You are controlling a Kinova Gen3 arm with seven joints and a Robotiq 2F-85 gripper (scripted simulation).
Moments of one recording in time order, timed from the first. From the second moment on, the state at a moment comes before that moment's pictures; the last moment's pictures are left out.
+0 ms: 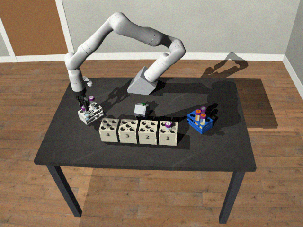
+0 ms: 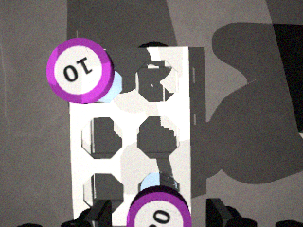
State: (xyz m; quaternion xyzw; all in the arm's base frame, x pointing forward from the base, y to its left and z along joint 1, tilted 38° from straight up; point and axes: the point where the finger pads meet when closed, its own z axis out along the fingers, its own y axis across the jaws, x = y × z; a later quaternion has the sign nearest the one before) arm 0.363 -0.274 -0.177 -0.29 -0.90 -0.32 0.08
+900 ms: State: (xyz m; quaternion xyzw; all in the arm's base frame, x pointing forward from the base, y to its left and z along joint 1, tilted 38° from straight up) arm 0.364 -0.271 -0.181 -0.29 -0.90 -0.32 0.08
